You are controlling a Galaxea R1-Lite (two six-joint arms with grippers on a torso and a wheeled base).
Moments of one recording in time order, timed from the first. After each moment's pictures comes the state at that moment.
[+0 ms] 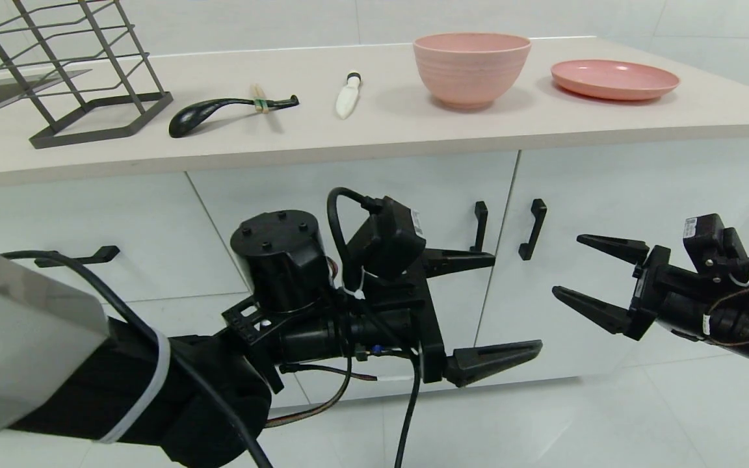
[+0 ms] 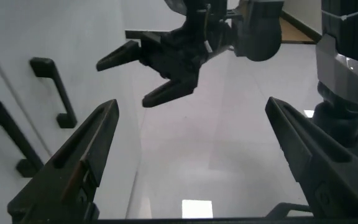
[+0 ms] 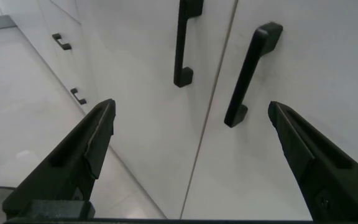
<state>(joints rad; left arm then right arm) -0.74 1.93 -0.86 -1.17 -0.71 0.06 0.10 1.81 -0.43 -1.51 0.80 -0.19</state>
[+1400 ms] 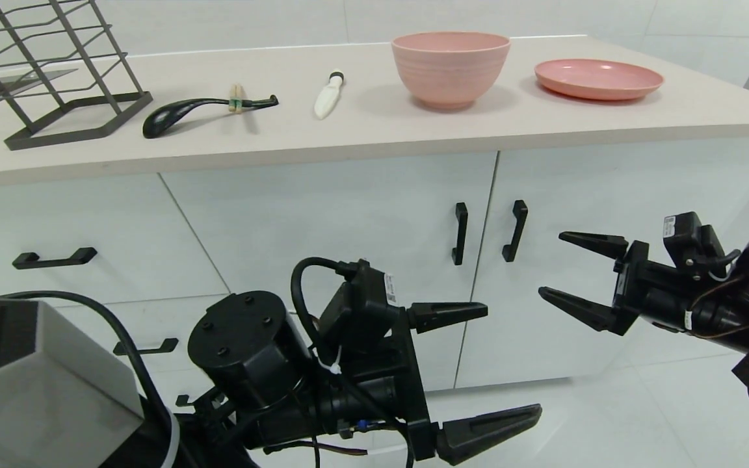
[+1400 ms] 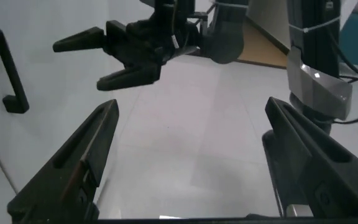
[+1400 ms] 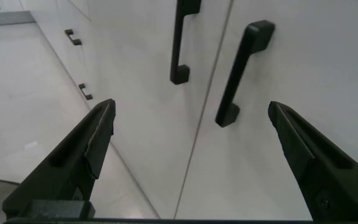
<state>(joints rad) -0.81 1.96 -0.56 -1.57 -0.62 -0.09 0.13 1.86 -0.51 -1.51 0.86 -0.22</state>
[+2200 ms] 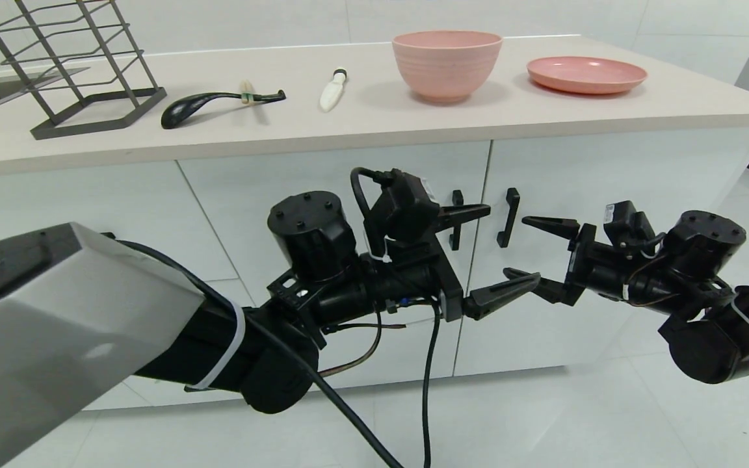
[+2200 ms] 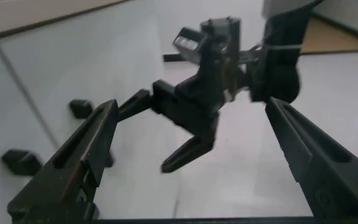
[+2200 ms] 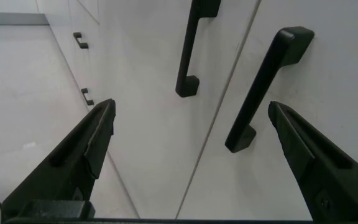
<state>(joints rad) -0.70 2.08 -1.06 -1.24 -0.63 0.13 0.17 2.07 -0.79 -1.51 0.90 -0.22</state>
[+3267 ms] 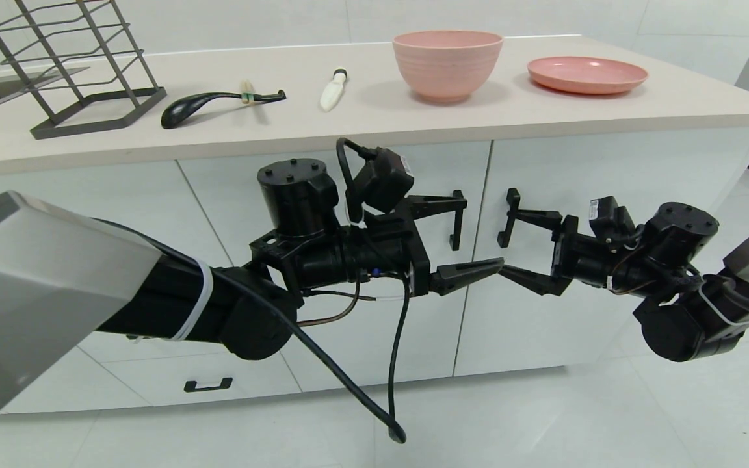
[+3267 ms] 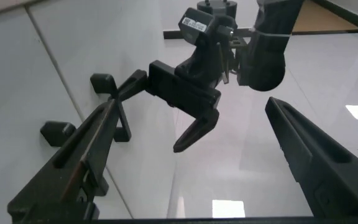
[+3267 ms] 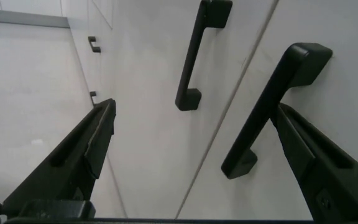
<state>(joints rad) -0.61 2.05 -1.18 -0.98 -0.76 0.16 0.17 2.16 -0.94 -1.51 1.01 -0.22</state>
